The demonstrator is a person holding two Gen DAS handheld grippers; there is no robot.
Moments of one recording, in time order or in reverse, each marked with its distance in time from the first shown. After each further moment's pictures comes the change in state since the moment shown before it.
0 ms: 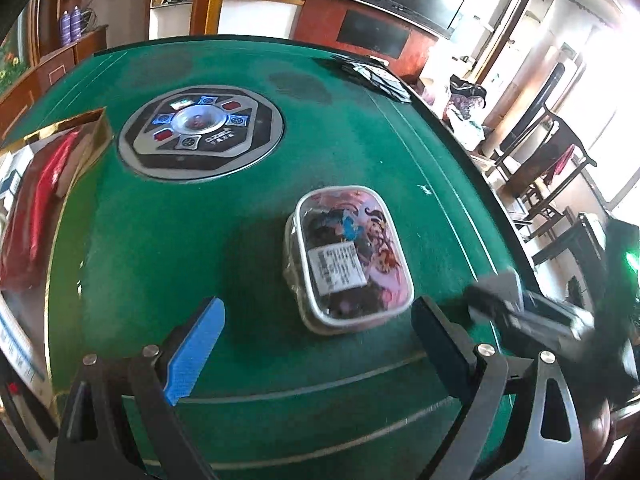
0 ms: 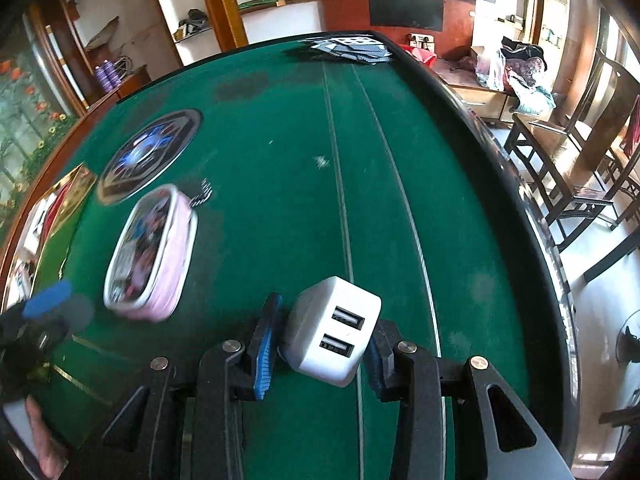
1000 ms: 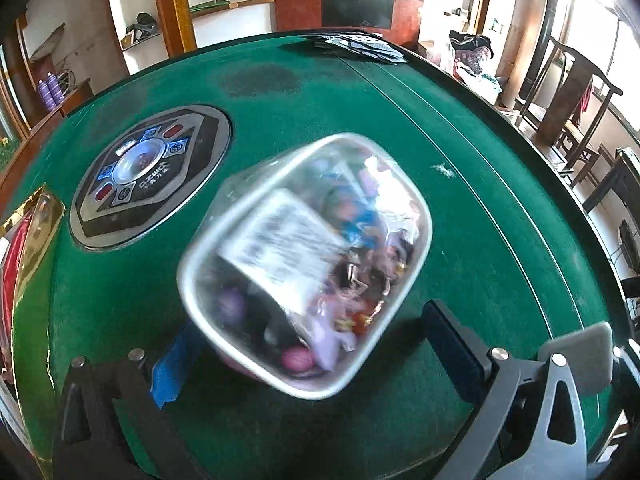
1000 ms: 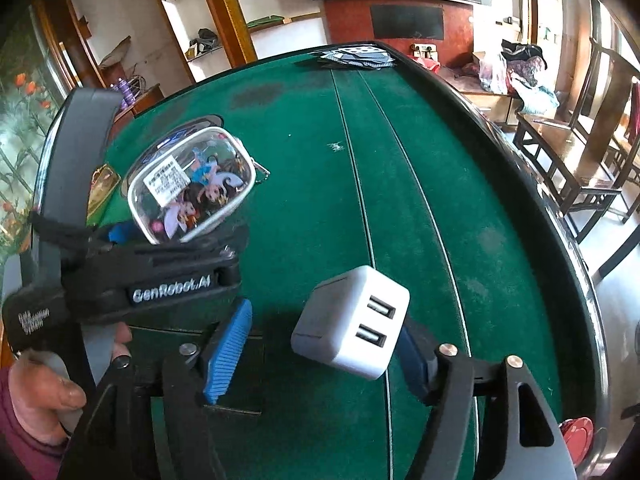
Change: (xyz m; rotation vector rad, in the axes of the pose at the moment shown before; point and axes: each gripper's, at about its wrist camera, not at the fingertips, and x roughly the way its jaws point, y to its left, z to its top) left arm 0.070 -0.051 0.022 0.210 0.024 0.174; right arm -0.005 0.009 -0.028 0.021 -0.076 0.044
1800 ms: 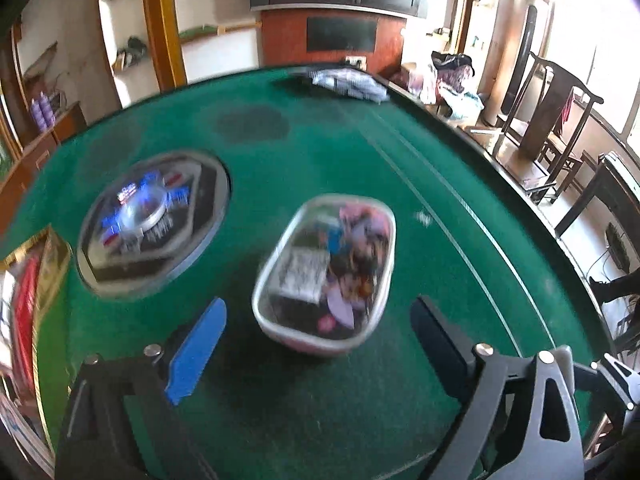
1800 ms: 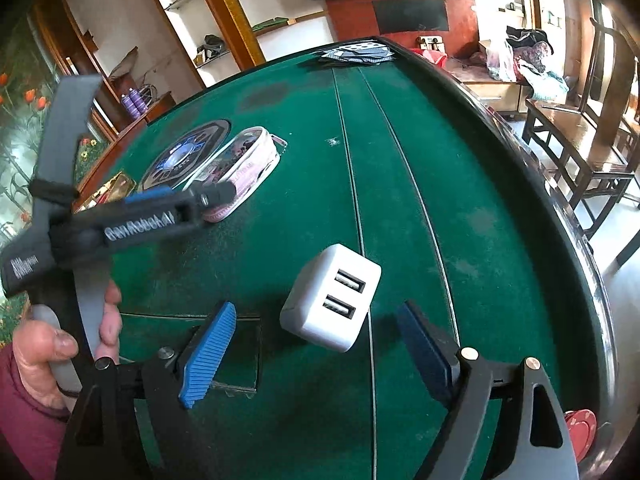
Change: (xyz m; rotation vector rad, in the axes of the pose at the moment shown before) left arm -0.025 0.004 0.024 0.047 -0.104 -0.052; right arm -0.008 -0.021 -0.004 0.046 0.008 0.100
